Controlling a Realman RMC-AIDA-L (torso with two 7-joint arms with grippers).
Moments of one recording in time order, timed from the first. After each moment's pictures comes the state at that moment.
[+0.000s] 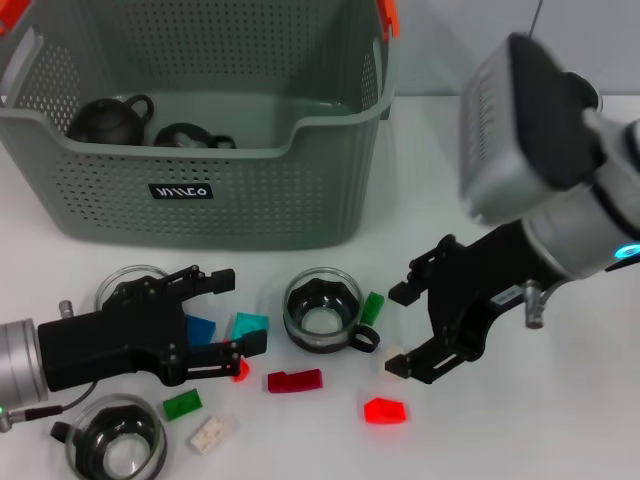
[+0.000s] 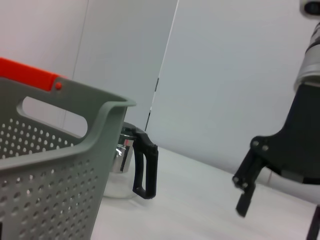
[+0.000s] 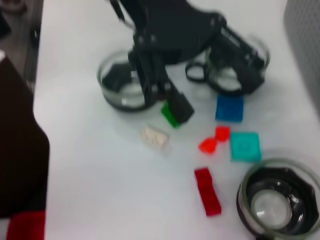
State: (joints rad) left arm -0.38 -2.13 0.48 0.58 2.08 1.71 -1.13; right arm 0.65 2.10 -1.49 -1.46 -2.34 -1.68 2.17
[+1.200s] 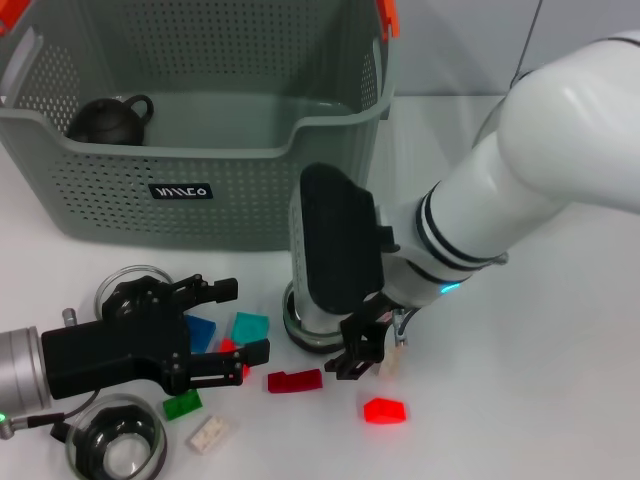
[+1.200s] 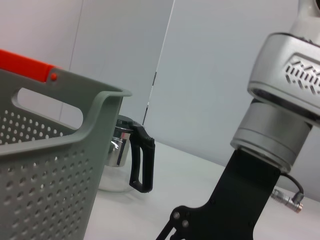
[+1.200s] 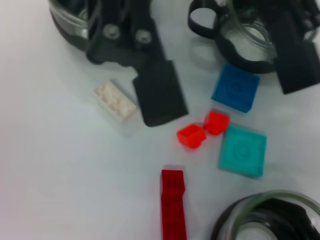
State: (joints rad) left arm -0.38 -2.13 0.48 0.57 2.09 1.70 -1.12; right arm 0.90 2.11 -1.96 -0.99 -2.36 -1.13 2.15
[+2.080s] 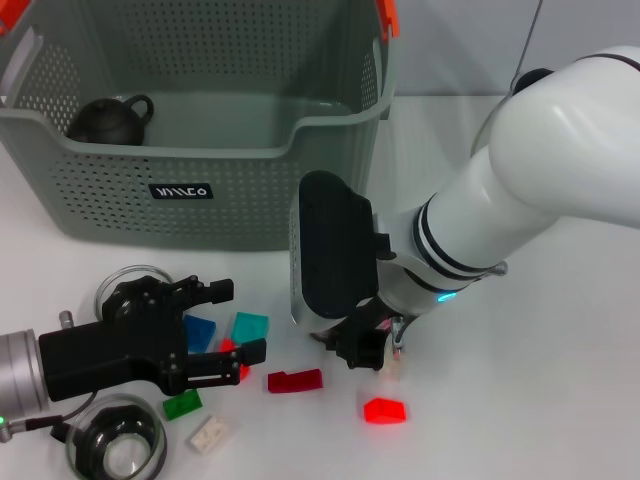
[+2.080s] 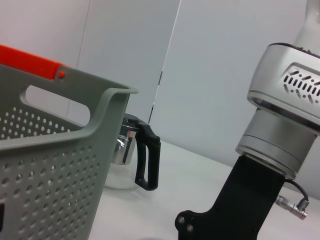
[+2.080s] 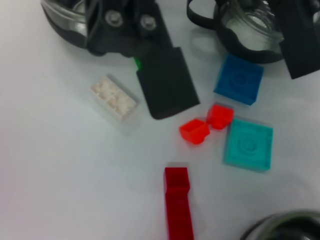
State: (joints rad) left arm -0.37 -2.13 0.48 0.57 2.09 1.69 -1.12; right arm 0.91 2.12 -1.99 -0.97 -2.36 -1.11 2.21
